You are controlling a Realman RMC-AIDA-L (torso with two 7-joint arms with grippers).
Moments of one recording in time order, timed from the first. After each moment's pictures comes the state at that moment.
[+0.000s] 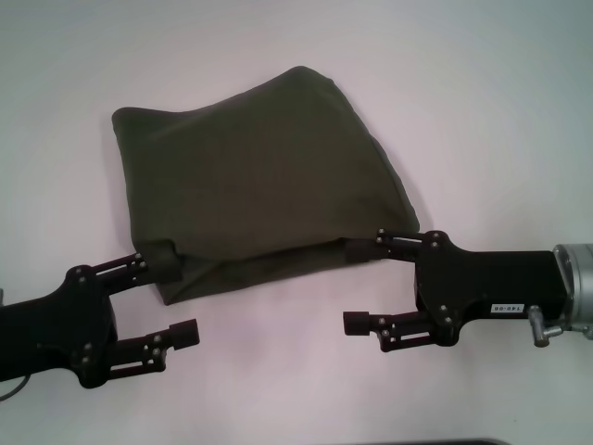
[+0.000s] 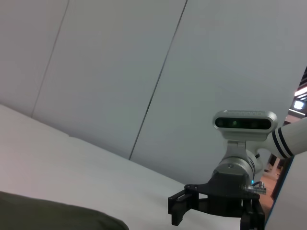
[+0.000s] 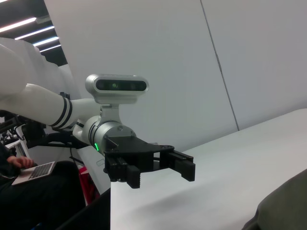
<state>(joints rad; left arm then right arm) -0.27 -2.10 -2.61 -0.60 -1.05 1.96 -1.14 0.40 2.09 -0.92 -0.43 -1.84 -1.73 1.10</state>
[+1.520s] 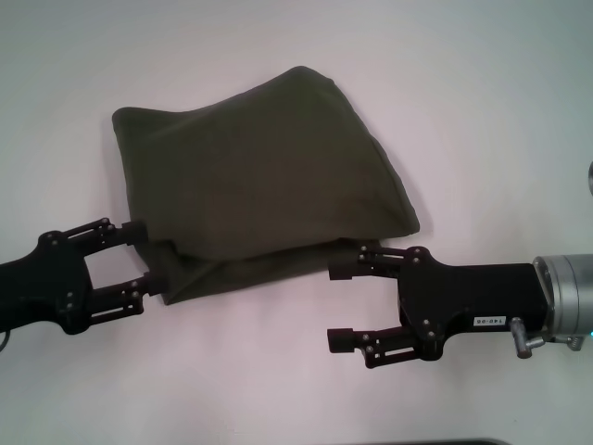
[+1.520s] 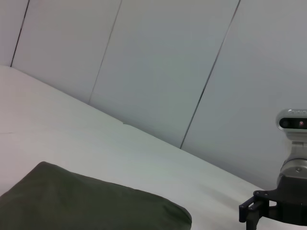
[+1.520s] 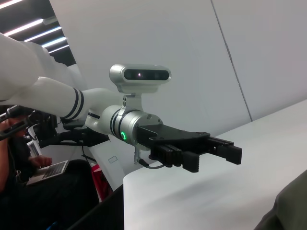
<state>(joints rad) -0.30 -2.08 -2.67 -0.61 -1.04 1.85 -1.21 0.43 2.09 -0.96 -0.35 -1.83 -1.70 1.09</state>
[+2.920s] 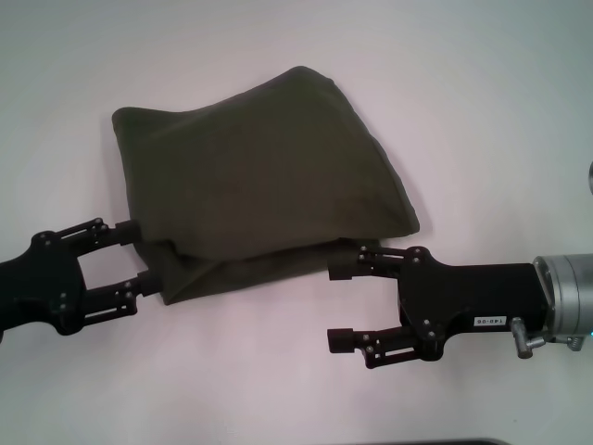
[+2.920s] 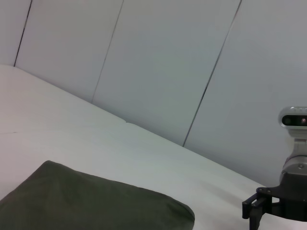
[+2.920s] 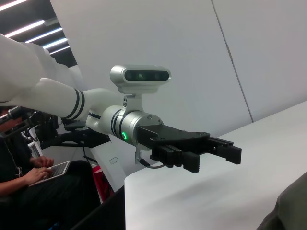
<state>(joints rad) -0.29 -2.07 -2.68 -0.61 -1.04 1.85 -1.20 0.43 2.09 -0.96 -0.35 -1.83 -1.70 1.09</state>
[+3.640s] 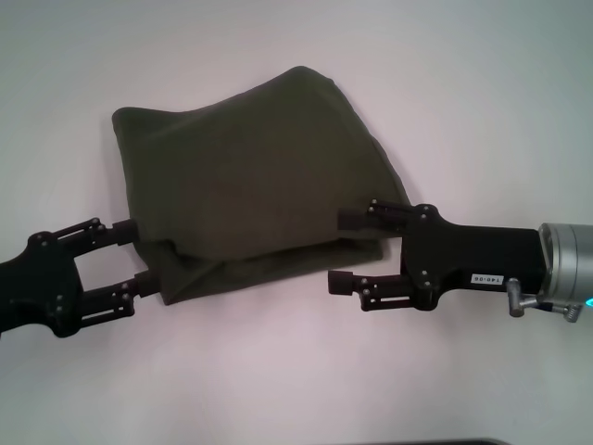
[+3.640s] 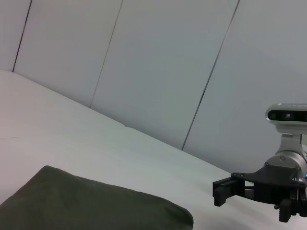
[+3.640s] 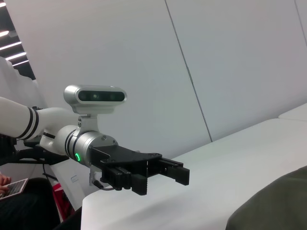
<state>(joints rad) -0.29 -2.07 -2.69 -0.61 -1.04 1.87 -1.19 0.44 2.09 -0.93 -0.36 -1.77 -1.64 1.09</state>
